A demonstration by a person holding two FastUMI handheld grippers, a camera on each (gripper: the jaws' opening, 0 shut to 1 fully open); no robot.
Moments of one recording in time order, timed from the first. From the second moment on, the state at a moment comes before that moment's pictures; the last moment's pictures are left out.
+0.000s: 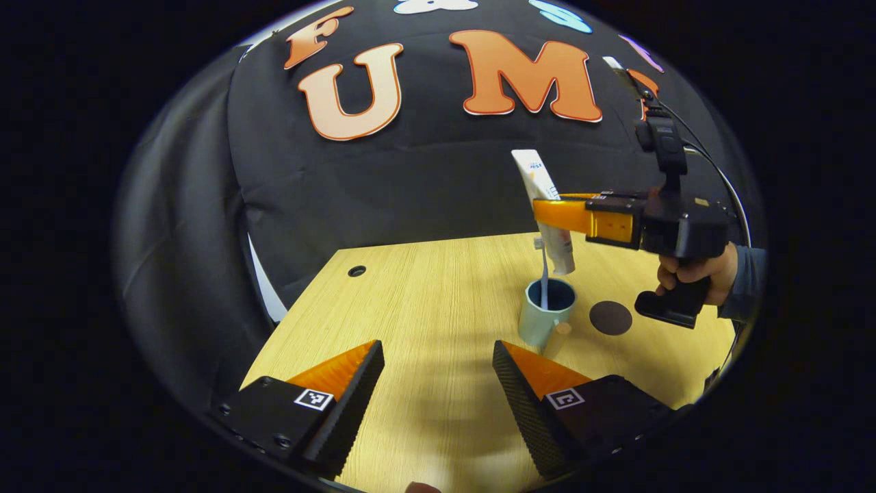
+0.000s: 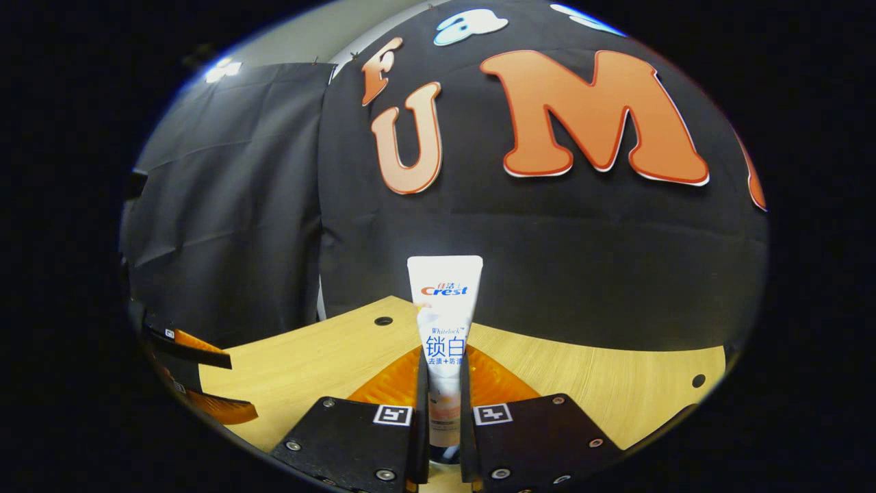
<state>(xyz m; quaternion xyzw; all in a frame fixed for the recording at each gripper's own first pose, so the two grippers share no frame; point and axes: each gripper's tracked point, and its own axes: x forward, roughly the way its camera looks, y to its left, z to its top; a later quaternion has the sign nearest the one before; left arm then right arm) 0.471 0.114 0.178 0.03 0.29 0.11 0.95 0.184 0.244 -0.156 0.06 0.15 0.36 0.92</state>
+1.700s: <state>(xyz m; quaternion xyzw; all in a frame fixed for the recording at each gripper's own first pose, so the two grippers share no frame) 0.540 0.034 0.150 -0.04 0.33 0.00 0.94 0.119 0.075 -0.200 -0.04 0.26 0.23 0.94</state>
